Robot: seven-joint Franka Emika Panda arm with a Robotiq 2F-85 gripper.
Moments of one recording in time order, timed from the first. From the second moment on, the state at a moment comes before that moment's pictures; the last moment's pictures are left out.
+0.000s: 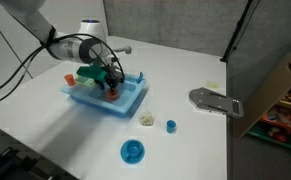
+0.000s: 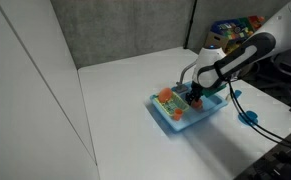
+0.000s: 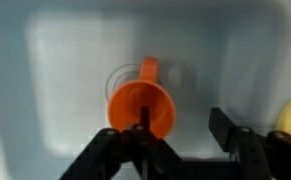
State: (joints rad) arm 0.04 0.81 0.00 -1.82 -0.05 2.61 0.06
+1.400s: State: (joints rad) arm 0.07 0.58 -0.07 -1.96 -0.09 2.53 0.06
